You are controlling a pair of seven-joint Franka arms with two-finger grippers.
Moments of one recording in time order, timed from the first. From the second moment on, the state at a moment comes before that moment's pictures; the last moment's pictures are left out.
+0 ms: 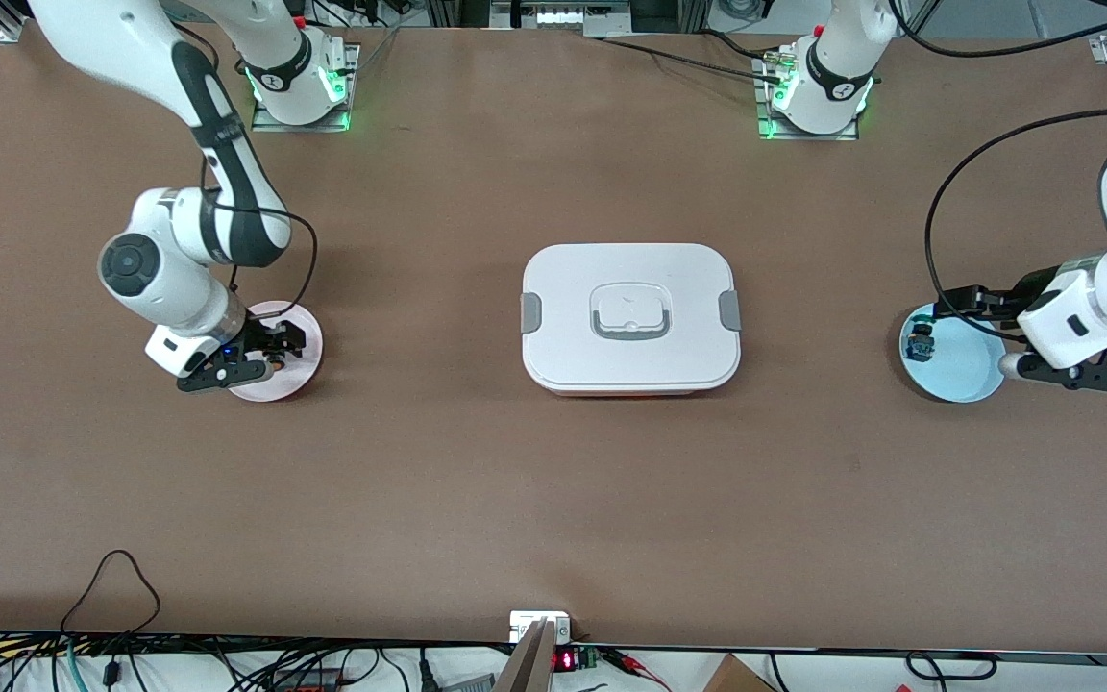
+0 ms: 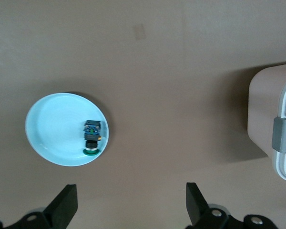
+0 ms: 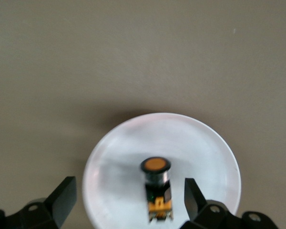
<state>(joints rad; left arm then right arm) -0.06 0.25 0.14 -1.58 -0.07 1.62 0.21 0.33 0.32 -0.22 -2.06 0.13 2.37 -0.19</state>
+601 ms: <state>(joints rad) -0.06 0.13 0.07 -1.60 -0.06 1.61 0.02 0.33 -0.02 -0.22 -1.85 0.07 1.84 -0.19</state>
